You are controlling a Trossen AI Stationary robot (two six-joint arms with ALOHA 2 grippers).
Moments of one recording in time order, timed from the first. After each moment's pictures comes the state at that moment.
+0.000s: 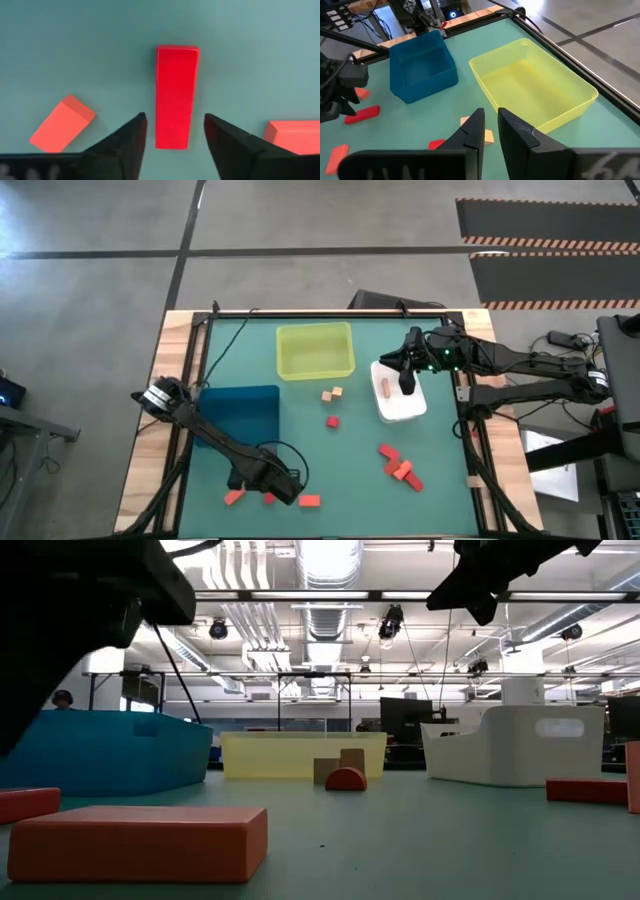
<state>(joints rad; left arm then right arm) -0.60 1.90 1.38 -0.95 0.12 -2.13 -0.23 0.91 0.78 -0.31 -0.03 0.20</state>
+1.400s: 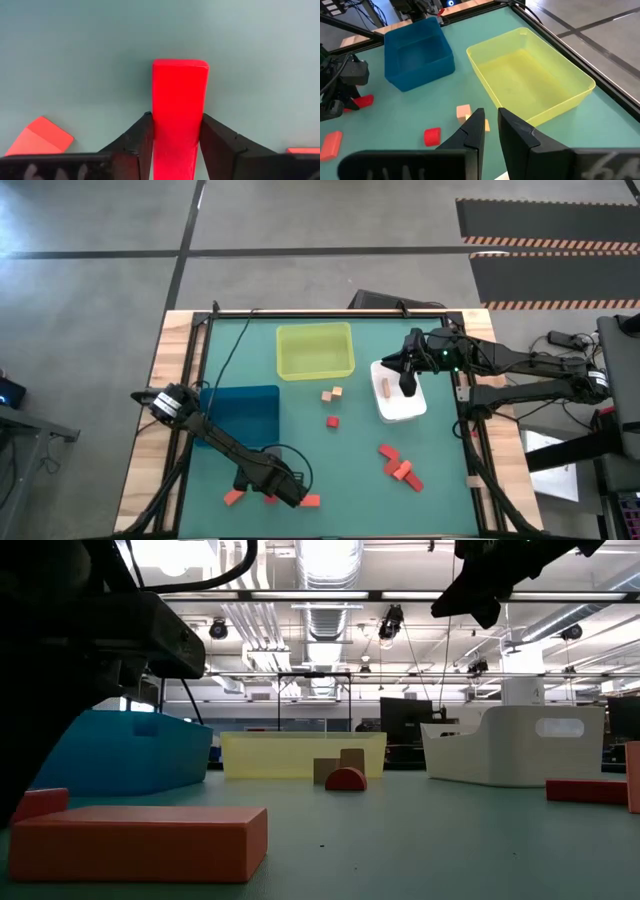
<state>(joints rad) -0.60 1.98 1.38 -0.90 0.11 -2.11 -0.23 0.91 0.78 -0.36 -0.03 0.17</state>
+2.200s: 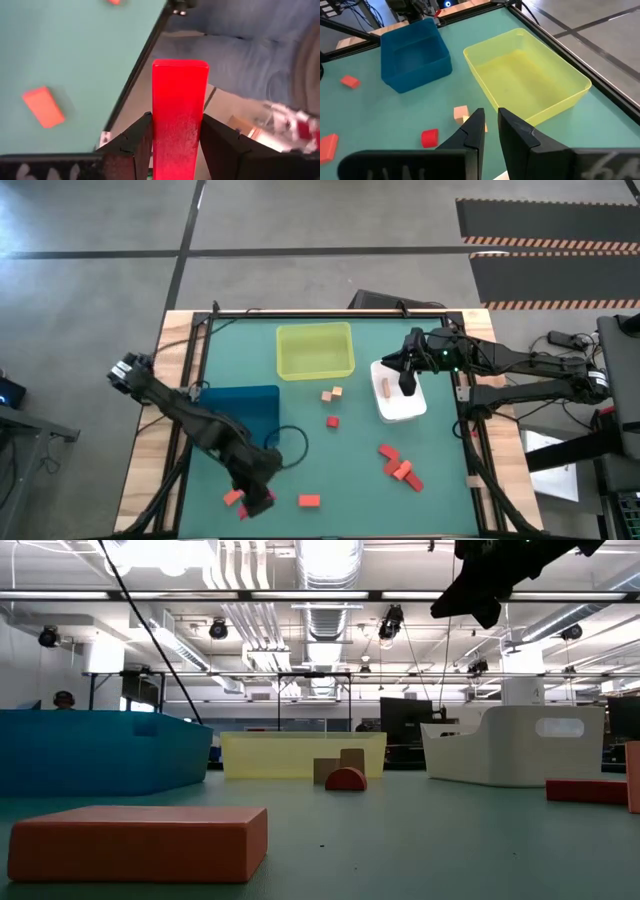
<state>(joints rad) -0.57 1.54 1.51 -0.95 0.39 -1.21 -0.23 0.91 0.78 -0.36 -0.02 0.18</state>
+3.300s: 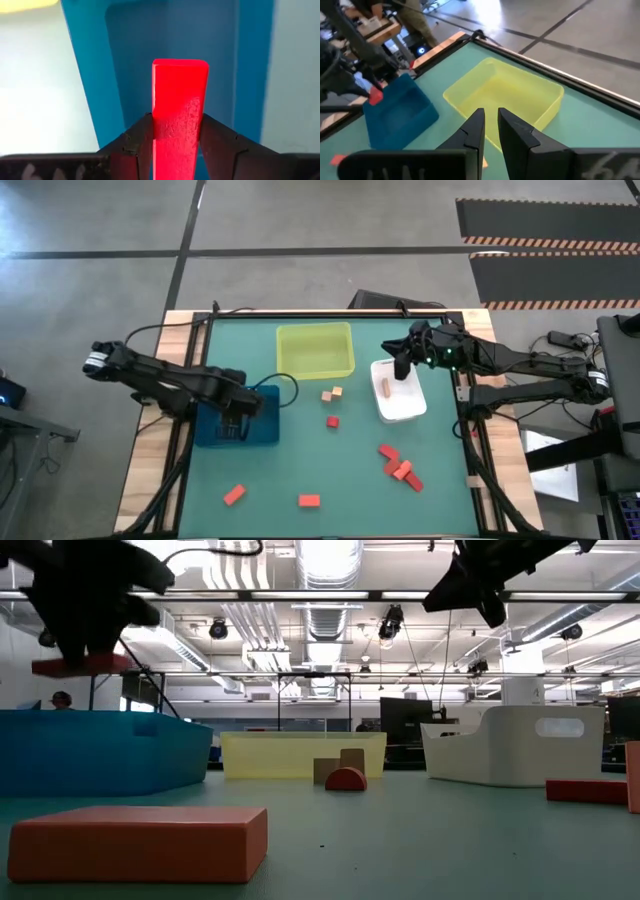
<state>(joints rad) -0.21 1.26 1.05 -1.30 -0.10 -0.18 -0.23 0.91 0.78 -0.25 0.19 0.46</state>
